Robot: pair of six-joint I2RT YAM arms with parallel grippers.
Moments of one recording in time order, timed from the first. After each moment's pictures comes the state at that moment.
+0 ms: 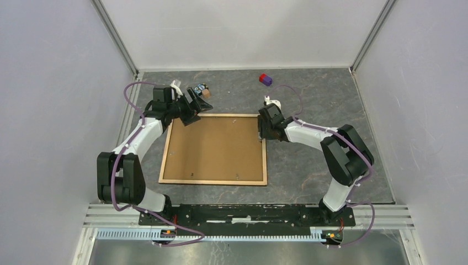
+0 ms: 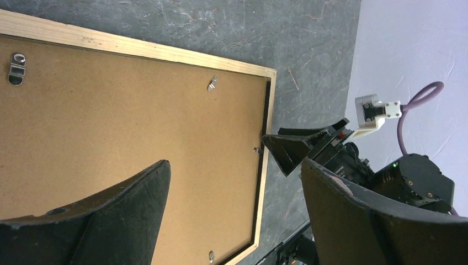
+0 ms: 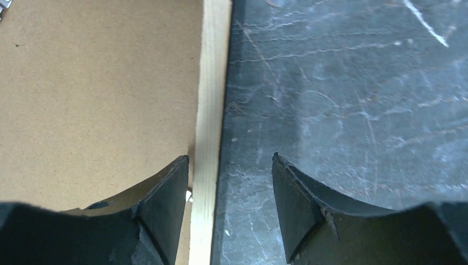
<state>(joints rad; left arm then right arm) -0.10 1.47 1.01 -0.20 0.53 -0.71 0.60 1.74 1.02 -0.25 0.28 0.47</state>
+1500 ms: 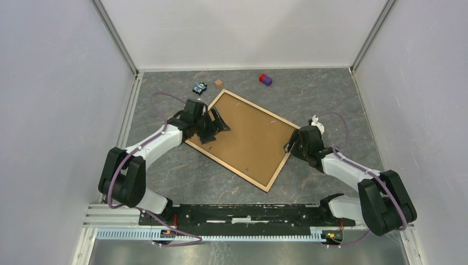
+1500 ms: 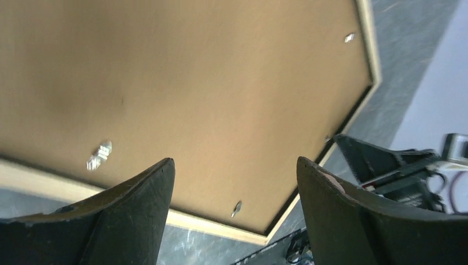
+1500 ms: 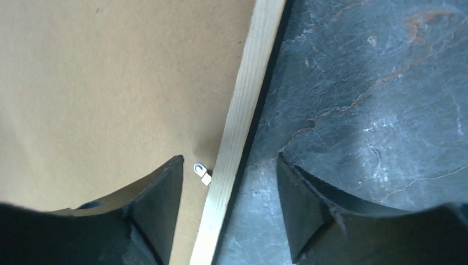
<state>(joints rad) -0.38 1.49 0.95 -0.27 0.27 -0.83 0.35 1.26 0.47 -0.04 0.16 0.77</state>
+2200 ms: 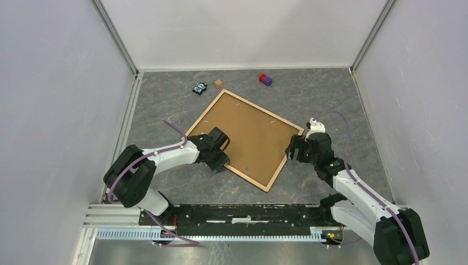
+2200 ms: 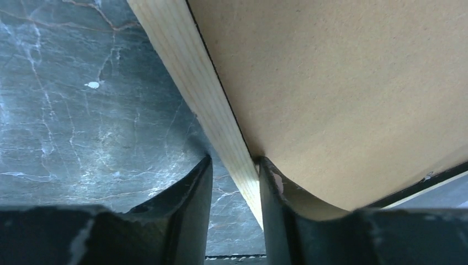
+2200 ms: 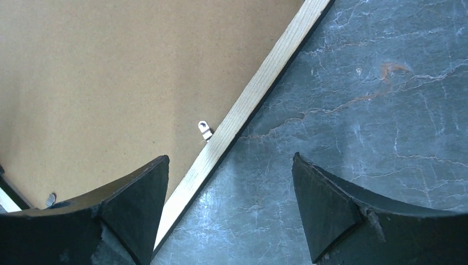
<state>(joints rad) -0.74 1.51 0.77 -0.50 -0.06 -1.46 0.35 0.93 0.38 -0.12 0.07 0.39</state>
